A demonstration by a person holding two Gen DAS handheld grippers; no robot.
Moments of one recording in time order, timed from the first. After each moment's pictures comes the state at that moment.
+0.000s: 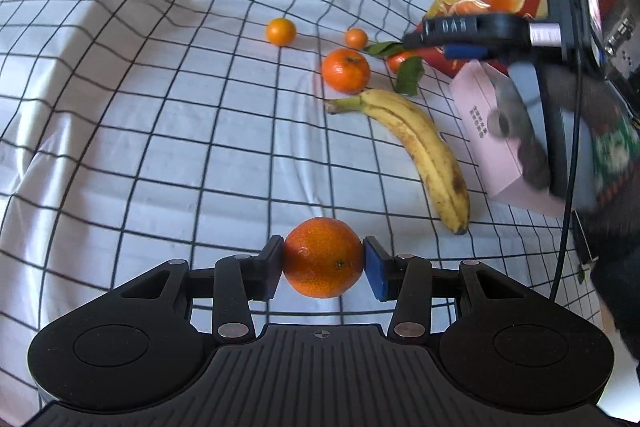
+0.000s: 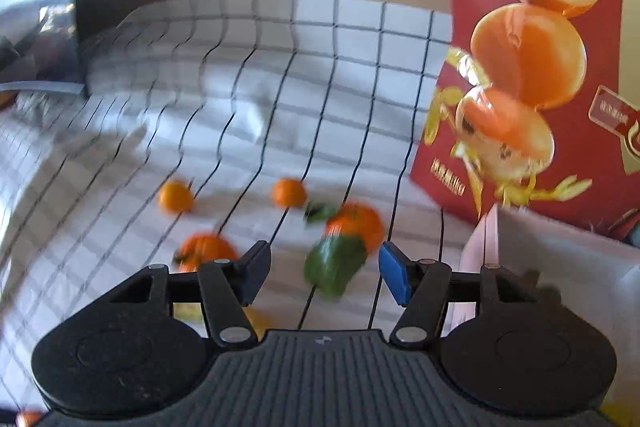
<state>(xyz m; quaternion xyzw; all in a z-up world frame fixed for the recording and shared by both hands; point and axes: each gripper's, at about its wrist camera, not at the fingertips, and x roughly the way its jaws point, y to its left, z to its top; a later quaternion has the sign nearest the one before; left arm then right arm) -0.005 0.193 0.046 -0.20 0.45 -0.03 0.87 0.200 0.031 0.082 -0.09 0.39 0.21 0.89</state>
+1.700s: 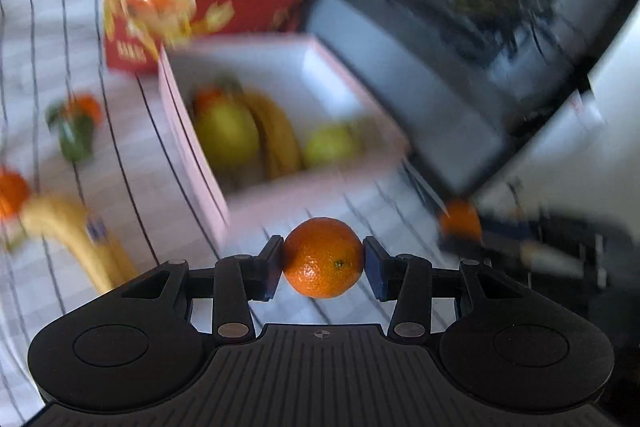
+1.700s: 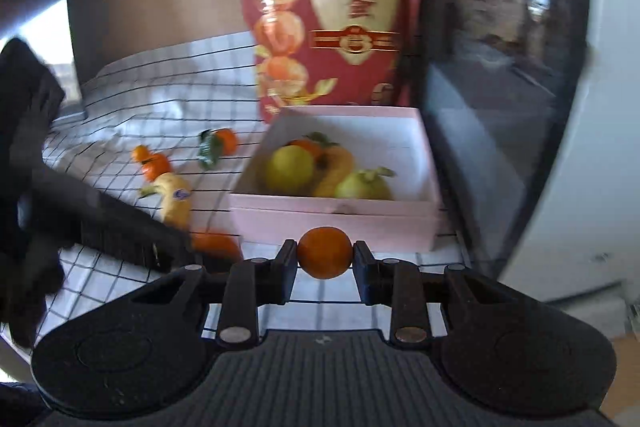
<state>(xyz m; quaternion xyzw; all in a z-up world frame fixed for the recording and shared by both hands) 0.099 -0.014 0.112 -0.05 0.44 -0.28 0.85 -0.009 -0.202 0.136 0.00 0.36 0.11 0.92</state>
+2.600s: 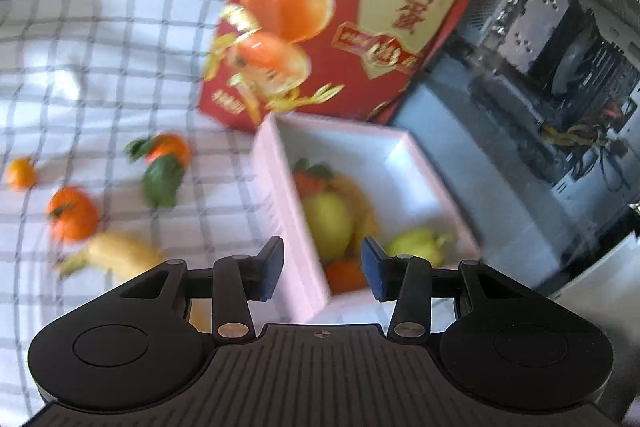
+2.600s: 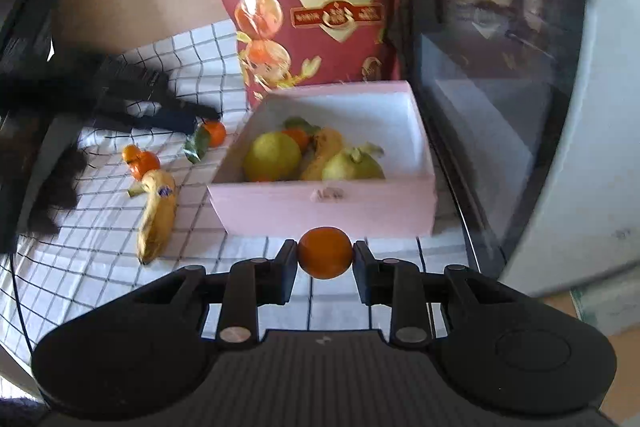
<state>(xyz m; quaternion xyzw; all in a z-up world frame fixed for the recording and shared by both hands) 0.117 0.039 0.111 -0.14 0.40 -0.17 0.89 0.016 -0.209 0.114 0.03 0.38 0.13 0.92</state>
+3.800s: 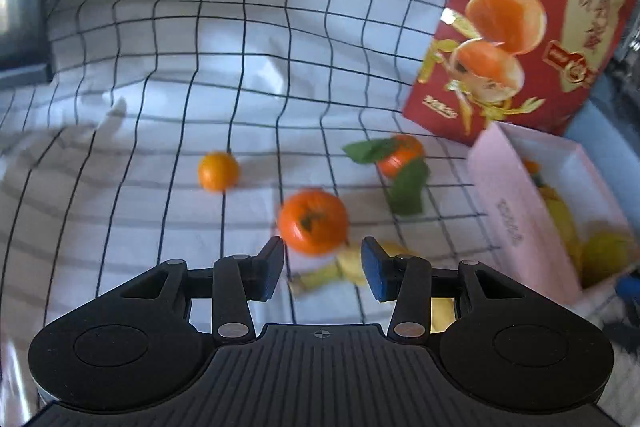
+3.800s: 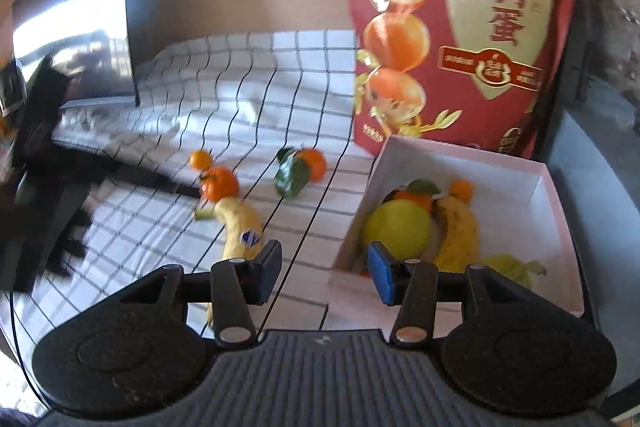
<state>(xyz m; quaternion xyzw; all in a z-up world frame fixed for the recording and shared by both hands) 0.151 0.158 0.064 -0.08 0.42 -0.02 0.91 0.066 -0.107 0.113 -0.05 0.35 0.23 0.91</state>
